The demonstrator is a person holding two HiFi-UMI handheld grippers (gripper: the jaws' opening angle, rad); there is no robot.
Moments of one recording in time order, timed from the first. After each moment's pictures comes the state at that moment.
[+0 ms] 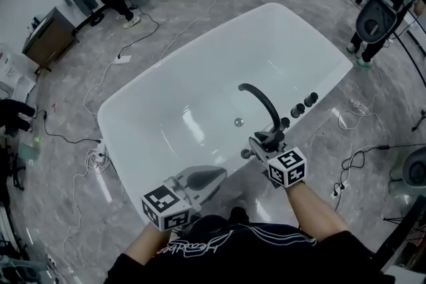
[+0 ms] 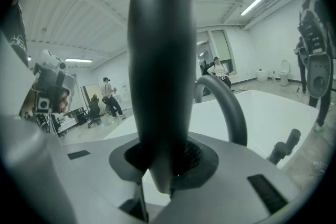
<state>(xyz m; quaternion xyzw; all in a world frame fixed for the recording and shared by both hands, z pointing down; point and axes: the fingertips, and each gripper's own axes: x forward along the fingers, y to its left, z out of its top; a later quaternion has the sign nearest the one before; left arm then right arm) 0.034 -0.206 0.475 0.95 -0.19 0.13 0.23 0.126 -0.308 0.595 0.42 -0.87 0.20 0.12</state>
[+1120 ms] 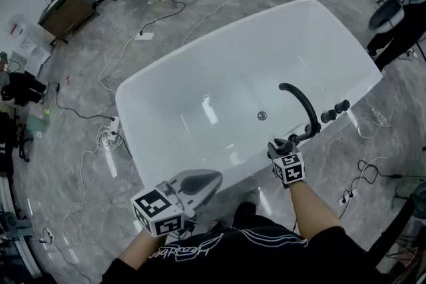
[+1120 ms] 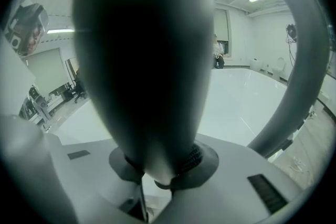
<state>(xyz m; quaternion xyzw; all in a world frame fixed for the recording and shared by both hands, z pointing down) -0.070 -0.212 0.478 0.91 -0.27 0.12 0.29 0.097 -0.317 0.747 0.45 -0.82 0.22 0.28</state>
